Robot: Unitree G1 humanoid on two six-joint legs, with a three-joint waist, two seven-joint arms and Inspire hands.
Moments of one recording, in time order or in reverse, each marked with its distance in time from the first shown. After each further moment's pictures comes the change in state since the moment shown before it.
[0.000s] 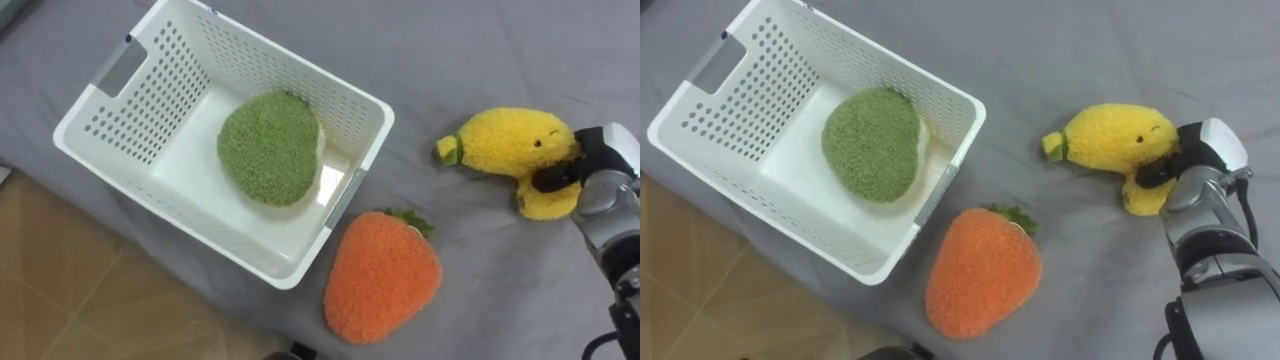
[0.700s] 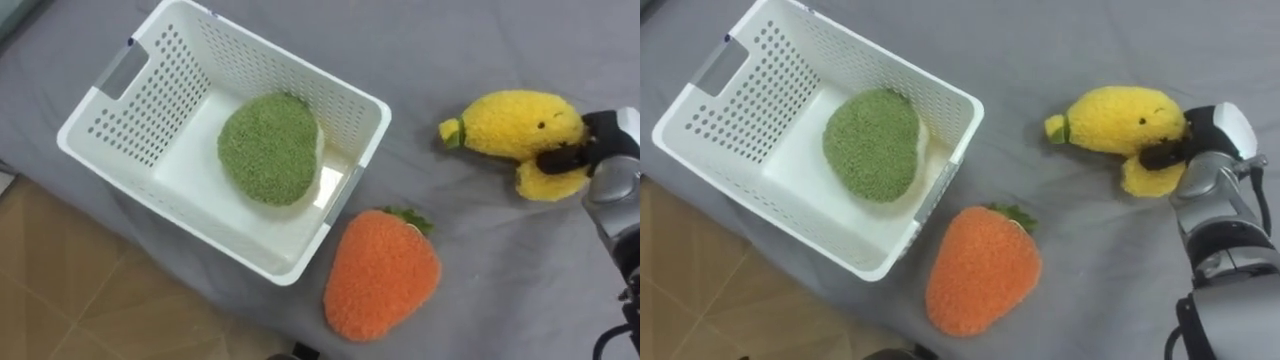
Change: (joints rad) left arm 0.013 0.006 0.014 0.003 -0.007 -0.042 0.005; right arm 0.011 -0.039 -0.007 -0.182 0.080 -0.039 -0.001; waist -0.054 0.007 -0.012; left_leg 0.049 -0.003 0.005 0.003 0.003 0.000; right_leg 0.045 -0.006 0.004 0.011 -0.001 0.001
